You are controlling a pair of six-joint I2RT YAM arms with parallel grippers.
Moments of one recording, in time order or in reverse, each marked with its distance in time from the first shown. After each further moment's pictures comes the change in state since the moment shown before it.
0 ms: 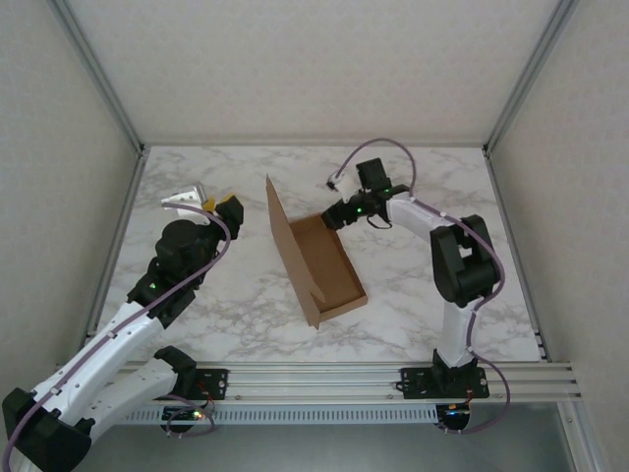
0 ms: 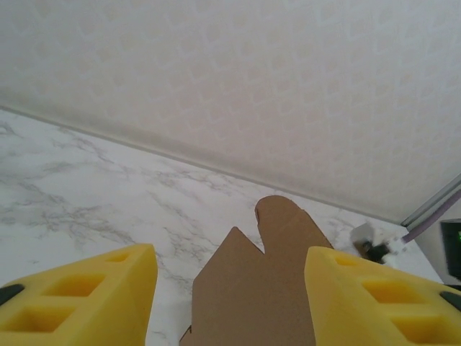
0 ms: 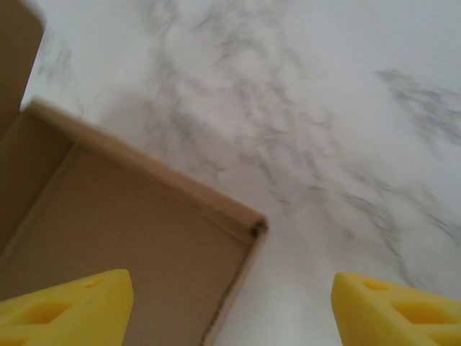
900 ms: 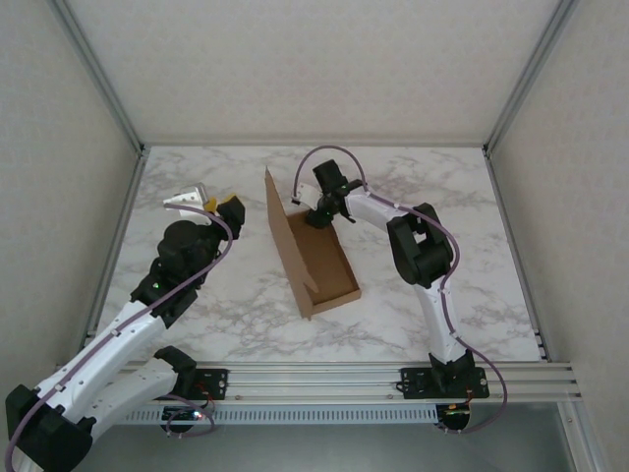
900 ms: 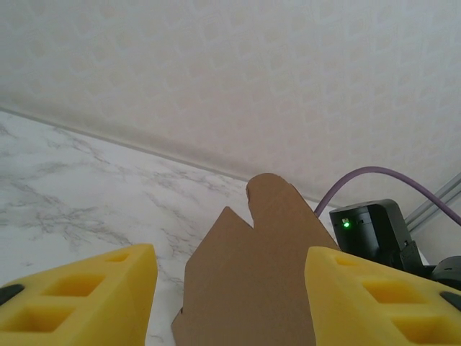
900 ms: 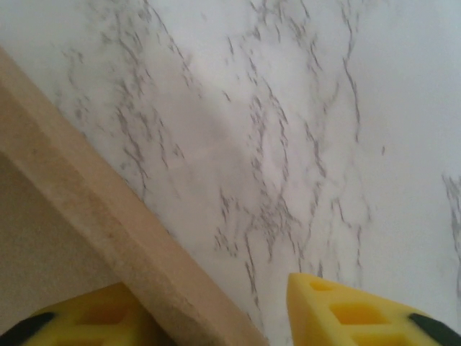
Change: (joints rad) left arm 0.008 0.007 -0.026 0.051 0.016 -0.001; right arm 0.131 0.313 0.361 -0.145 0.328 -0.296
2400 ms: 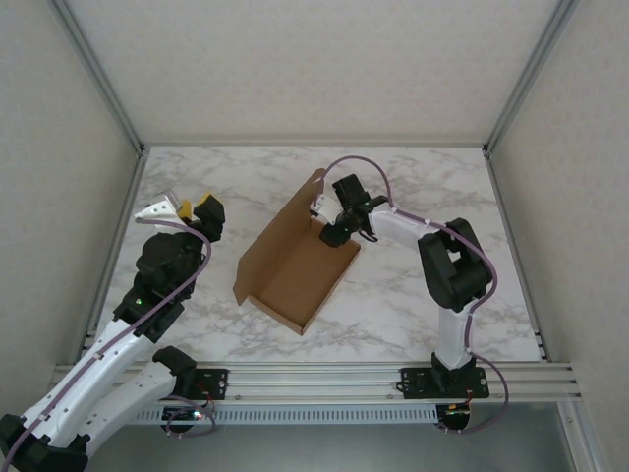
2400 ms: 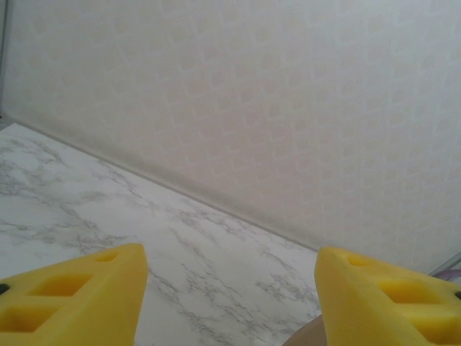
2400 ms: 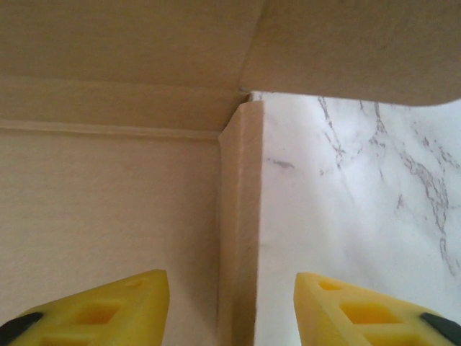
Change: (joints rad) left arm 0.000 -0.143 -0.007 -0.046 -0.153 -0.035; right arm -0.009 -0.323 -0.400 0.064 -0.045 0.143
